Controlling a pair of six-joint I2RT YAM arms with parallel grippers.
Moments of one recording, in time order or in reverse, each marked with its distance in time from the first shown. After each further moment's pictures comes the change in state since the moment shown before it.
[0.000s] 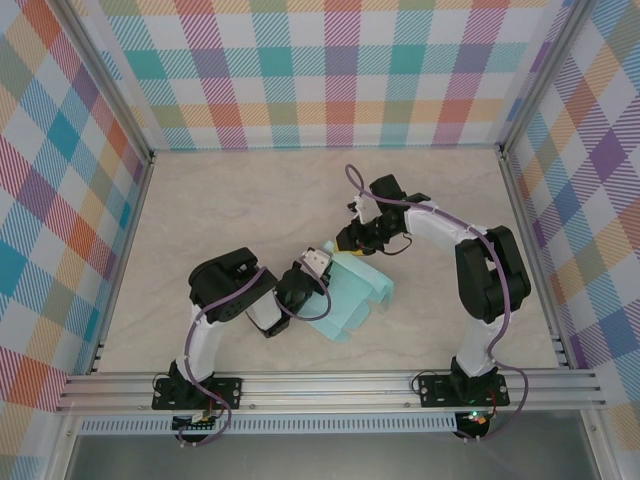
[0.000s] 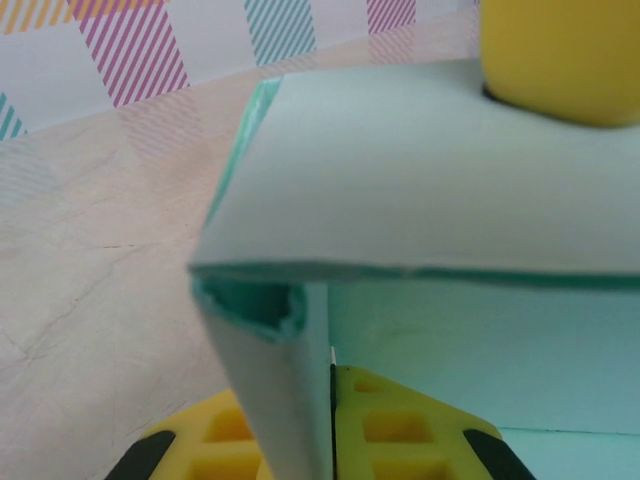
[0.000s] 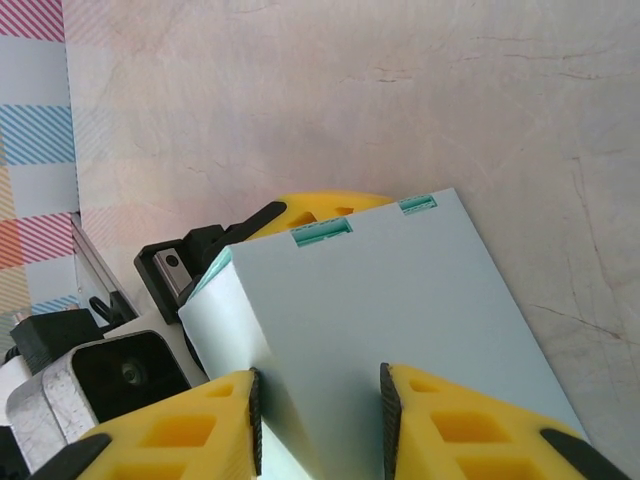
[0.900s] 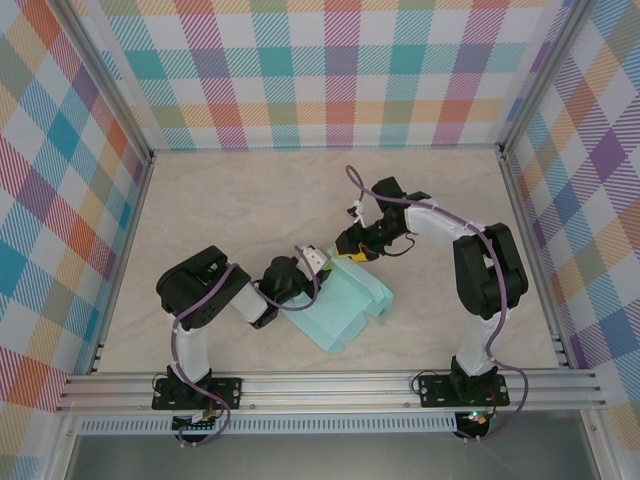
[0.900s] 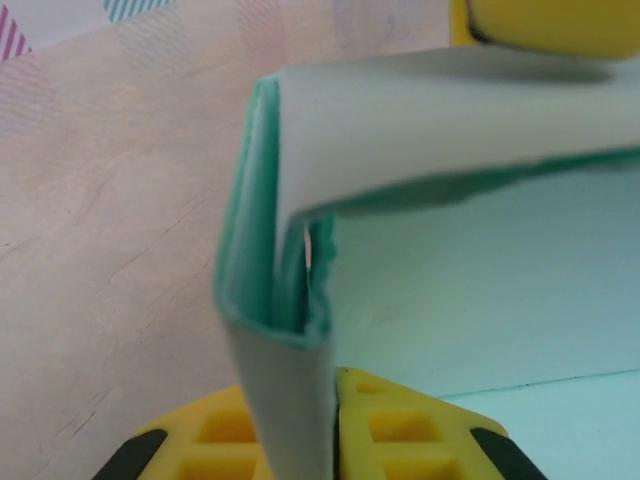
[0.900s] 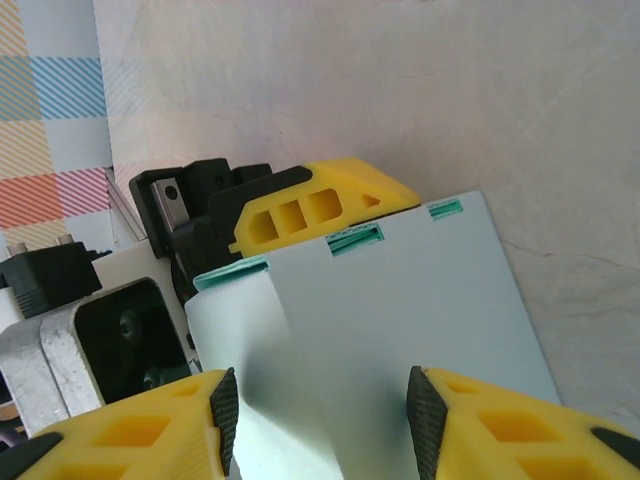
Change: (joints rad) left arm 0.102 -0.187 -0.049 -0.264 0.388 0.061; right arm -0.028 0.024 0.016 -0.102 -0.116 -0.080
